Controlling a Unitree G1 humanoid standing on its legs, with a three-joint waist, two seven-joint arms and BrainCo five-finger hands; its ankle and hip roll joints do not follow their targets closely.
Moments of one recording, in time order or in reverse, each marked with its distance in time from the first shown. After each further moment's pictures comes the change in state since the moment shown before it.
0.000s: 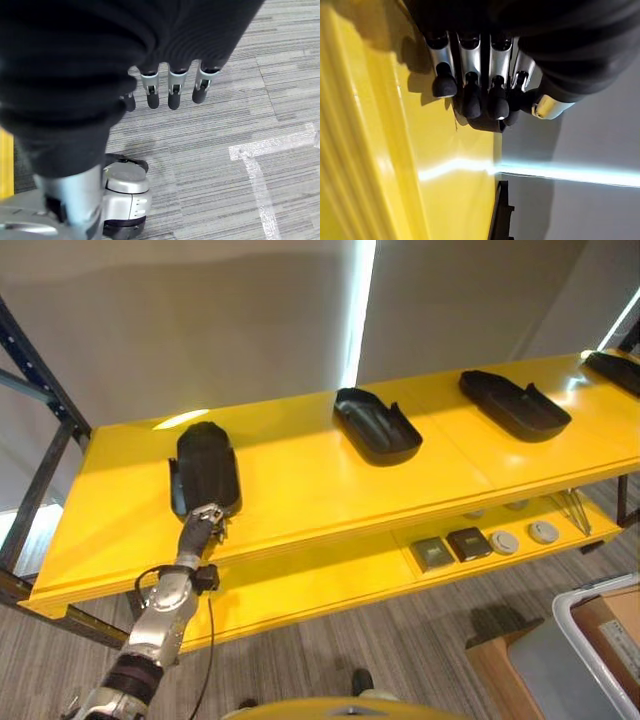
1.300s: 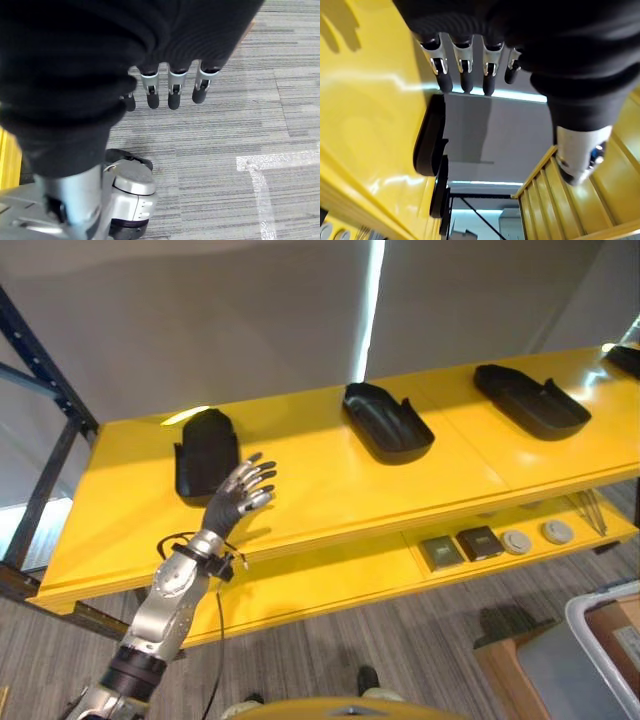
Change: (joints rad) left arm 0.021 0.025 -0.016 -0.358 -0.080 0.015 -0.420; right arm -0.048 -0.009 -0.012 0.049 -0.080 -0.035 0.002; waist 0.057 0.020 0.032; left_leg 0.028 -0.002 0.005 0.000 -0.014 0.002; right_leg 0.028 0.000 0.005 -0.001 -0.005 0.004
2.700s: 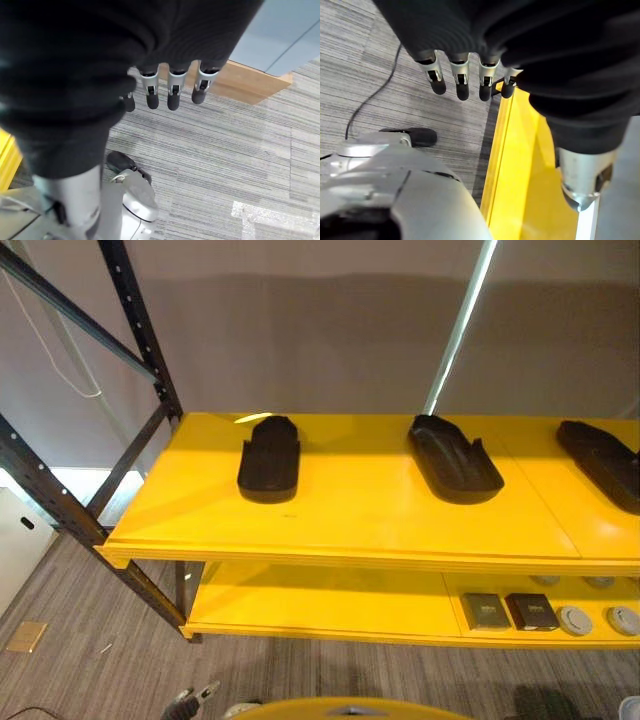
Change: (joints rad) left arm 0.218 -0.200 0.140 1.213 0.237 -0.001 0.174; right arm -0.068 0.012 0.046 0.103 -0.068 0.092 0.000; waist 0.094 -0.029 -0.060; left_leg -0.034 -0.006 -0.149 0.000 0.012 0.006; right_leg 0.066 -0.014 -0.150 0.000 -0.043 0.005
